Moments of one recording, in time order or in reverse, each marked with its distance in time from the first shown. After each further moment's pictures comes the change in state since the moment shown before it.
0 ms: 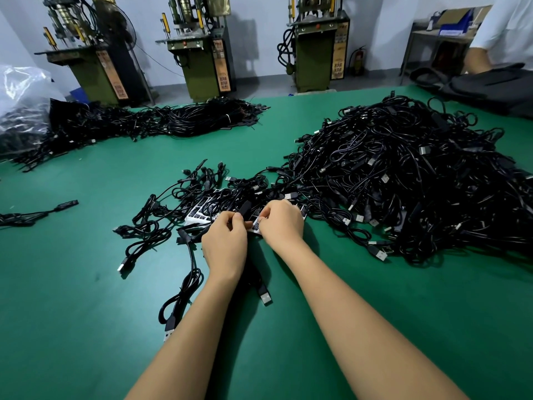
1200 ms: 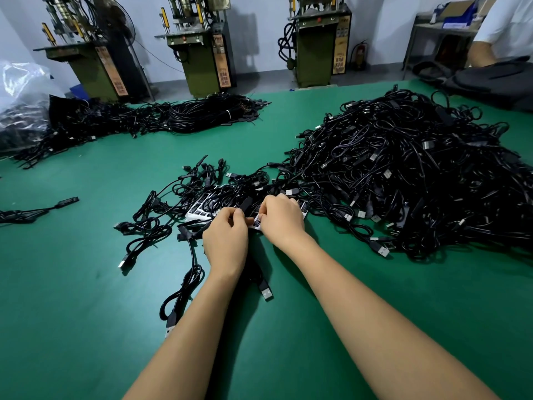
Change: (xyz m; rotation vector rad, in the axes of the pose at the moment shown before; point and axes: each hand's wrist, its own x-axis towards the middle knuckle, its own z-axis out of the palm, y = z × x) left_hand 0.002 -0.002 0.002 0.000 -0.001 0.012; right_hand 0.001 -0.001 -0.005 -0.142 -0.103 -0.099
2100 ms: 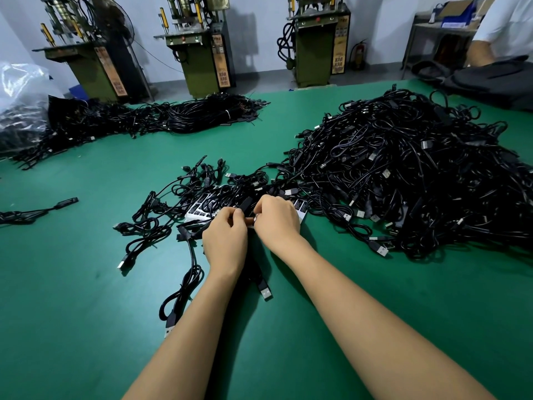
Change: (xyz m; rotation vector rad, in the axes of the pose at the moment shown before) left_hand -0.001 0.001 -0.002 0.032 0.009 0.027; right_hand -0.007 -0.008 0.002 0.075 0.059 0.007
